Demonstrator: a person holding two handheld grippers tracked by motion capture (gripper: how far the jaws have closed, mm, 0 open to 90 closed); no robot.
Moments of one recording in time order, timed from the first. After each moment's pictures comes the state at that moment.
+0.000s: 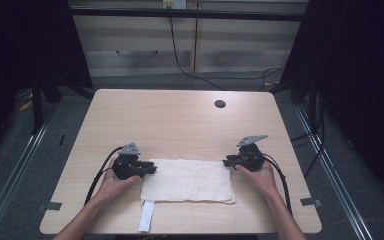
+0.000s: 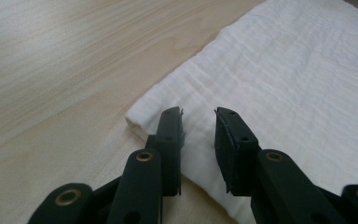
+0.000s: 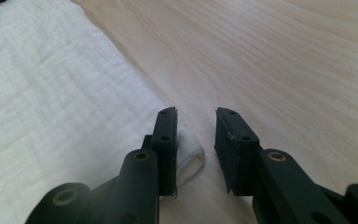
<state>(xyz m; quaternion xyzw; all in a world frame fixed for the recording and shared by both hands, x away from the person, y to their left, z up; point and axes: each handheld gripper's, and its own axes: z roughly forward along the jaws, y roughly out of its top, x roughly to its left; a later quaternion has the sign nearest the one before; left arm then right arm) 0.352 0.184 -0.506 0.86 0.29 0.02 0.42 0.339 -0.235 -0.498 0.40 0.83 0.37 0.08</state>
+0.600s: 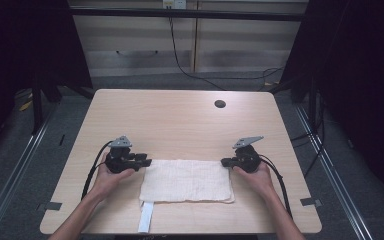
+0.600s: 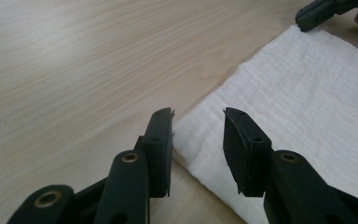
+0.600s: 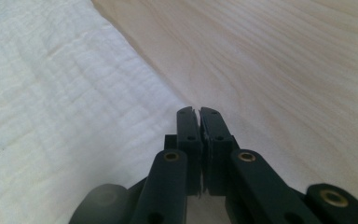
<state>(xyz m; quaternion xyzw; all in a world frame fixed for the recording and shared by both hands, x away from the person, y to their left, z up) 0.368 0.199 -0.489 0.84 0.32 0.03 0.44 0.339 -0.225 -0.501 0.38 0.84 0.37 0.08</state>
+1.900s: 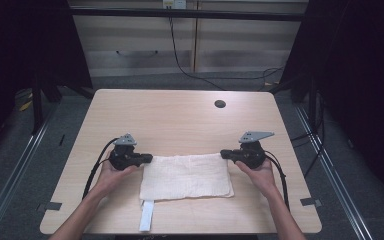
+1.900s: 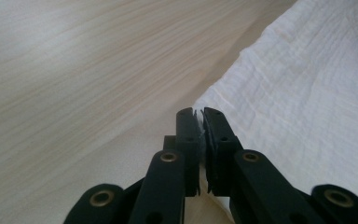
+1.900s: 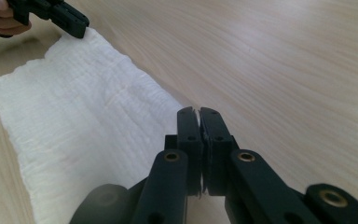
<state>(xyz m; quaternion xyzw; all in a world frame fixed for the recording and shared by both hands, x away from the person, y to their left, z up) 0.371 0.194 -0.489 0.84 0.30 0.04 0.44 0.327 -0.225 -0.459 0.36 0.81 0.45 0.11</state>
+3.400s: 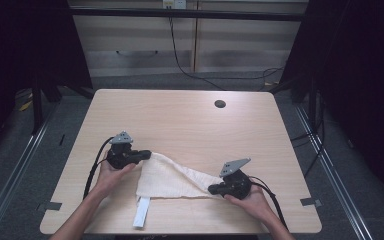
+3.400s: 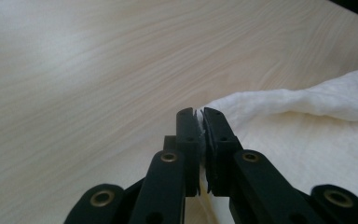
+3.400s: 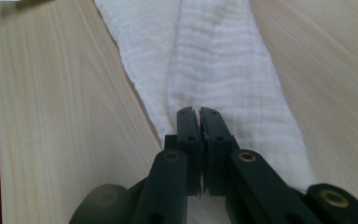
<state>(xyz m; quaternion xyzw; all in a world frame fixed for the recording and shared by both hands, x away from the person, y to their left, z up) 0.366 0.194 -0.475 0.82 0.32 0.06 0.47 0.269 -0.178 -0.493 0.28 0.89 0.37 0.02</state>
